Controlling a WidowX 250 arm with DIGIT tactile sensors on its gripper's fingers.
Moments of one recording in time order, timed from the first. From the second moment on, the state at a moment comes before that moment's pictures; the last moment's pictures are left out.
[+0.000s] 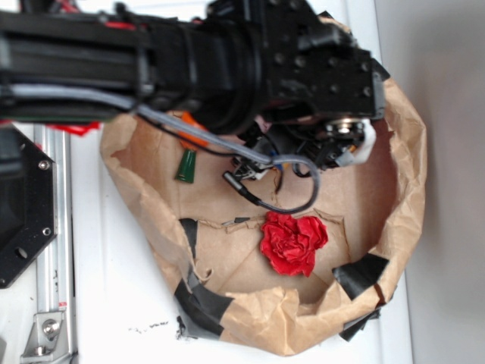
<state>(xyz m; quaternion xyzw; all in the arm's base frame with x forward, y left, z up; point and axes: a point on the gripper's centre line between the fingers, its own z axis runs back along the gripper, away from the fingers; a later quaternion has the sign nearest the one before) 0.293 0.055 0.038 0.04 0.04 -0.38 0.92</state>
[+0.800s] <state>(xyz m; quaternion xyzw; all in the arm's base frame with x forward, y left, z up) 0.295 0.059 0.025 0.06 0.06 -0.39 0.92</state>
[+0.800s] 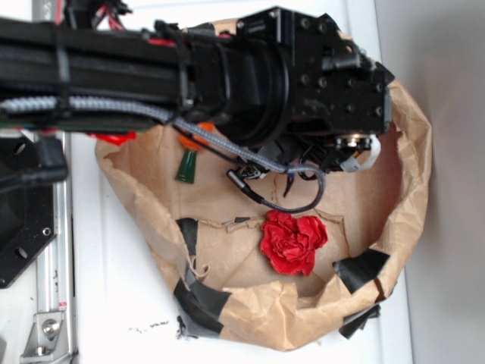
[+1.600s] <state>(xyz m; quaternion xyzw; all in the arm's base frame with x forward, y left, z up) 0.270 0.027 0.015 0.03 0.06 -0.43 0.90</state>
